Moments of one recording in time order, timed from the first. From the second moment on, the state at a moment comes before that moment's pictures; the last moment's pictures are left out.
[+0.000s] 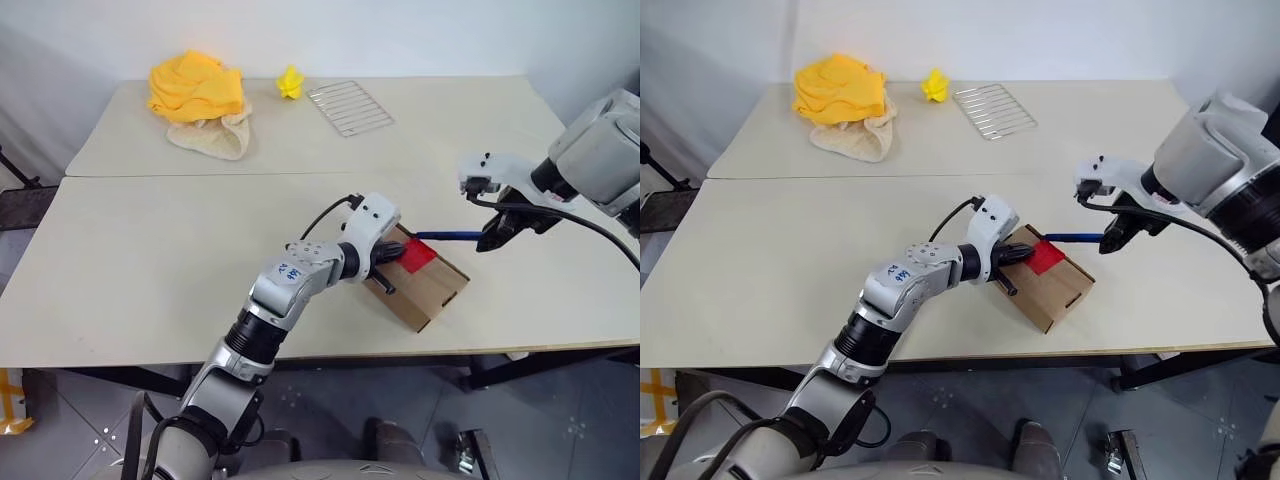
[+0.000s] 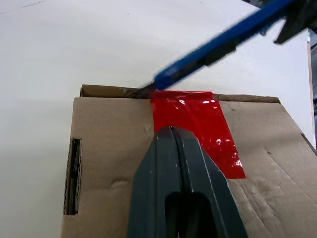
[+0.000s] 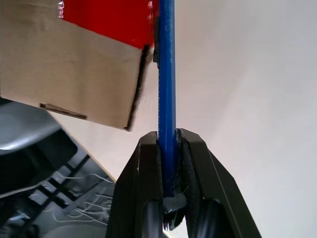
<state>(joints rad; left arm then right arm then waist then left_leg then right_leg) -0.81 0.02 -0.29 0.09 -0.23 0.86 -0.37 -1.54 -1.06 1.09 0.32 0.10 1.06 1.56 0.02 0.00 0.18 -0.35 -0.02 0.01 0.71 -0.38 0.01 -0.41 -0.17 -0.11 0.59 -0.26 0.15</state>
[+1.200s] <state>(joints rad) -0.82 0.00 -0.29 0.13 -0.23 0.82 -0.36 -1.87 -1.11 1.69 0.29 0.40 1.03 1.56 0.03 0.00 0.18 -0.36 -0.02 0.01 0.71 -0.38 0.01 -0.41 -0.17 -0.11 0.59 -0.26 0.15</state>
